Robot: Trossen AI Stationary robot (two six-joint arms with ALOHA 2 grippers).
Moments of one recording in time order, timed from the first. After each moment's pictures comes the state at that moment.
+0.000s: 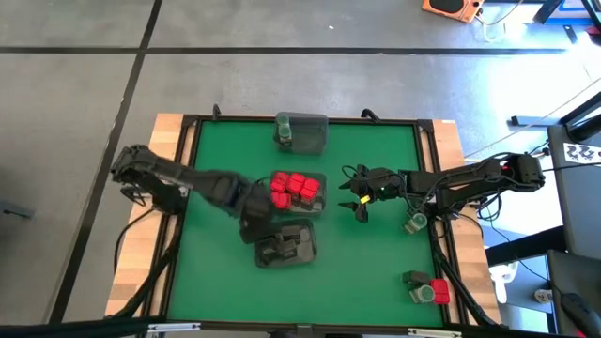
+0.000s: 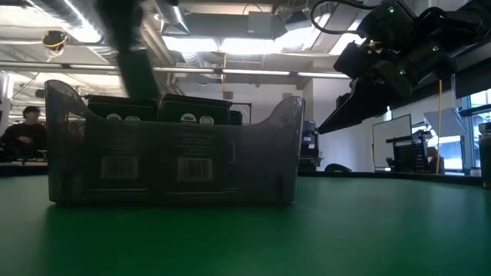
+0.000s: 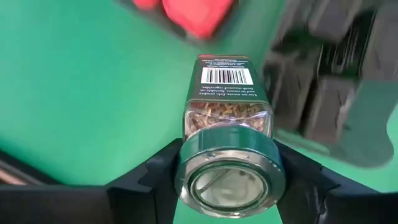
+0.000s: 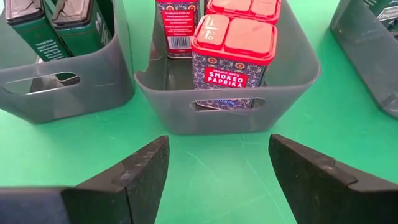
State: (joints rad) left arm -0.27 1.61 1.51 -1.41 -0.18 -0.76; right arm -0.06 1.24 0.48 0.18 -0.01 0.02
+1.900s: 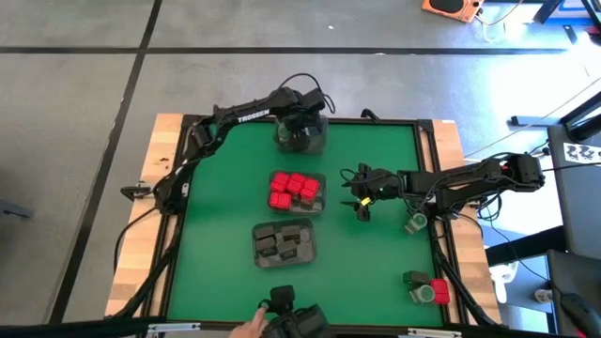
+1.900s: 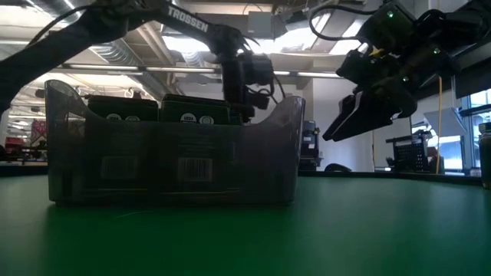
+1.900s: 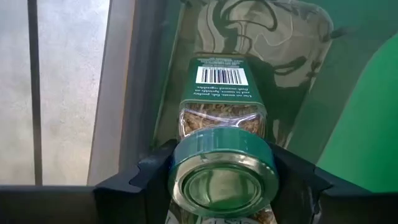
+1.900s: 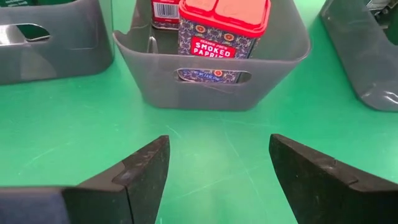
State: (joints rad) left arm 0.53 2.31 2.14 -1.17 -0.21 0.35; right arm -0.06 1.24 0.48 0.11 0.06 -0.08
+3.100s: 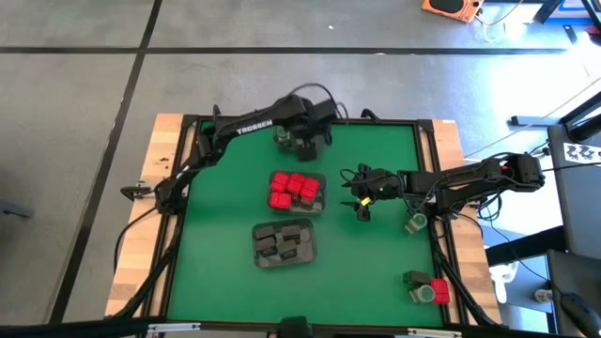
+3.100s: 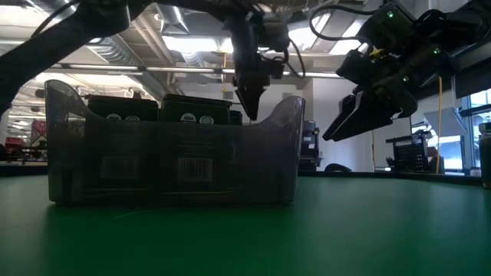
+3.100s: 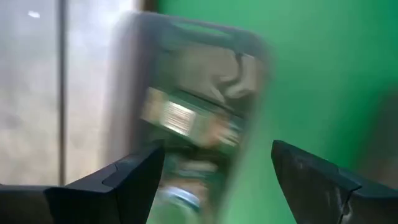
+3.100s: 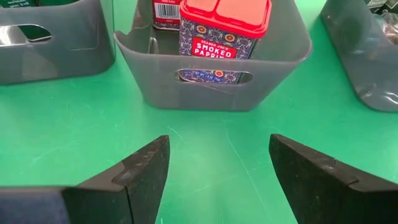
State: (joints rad) left arm 0.38 2.31 2.35 -1.34 -0.29 0.25; right arm -0.06 1.24 0.48 0.11 0.05 -0.08
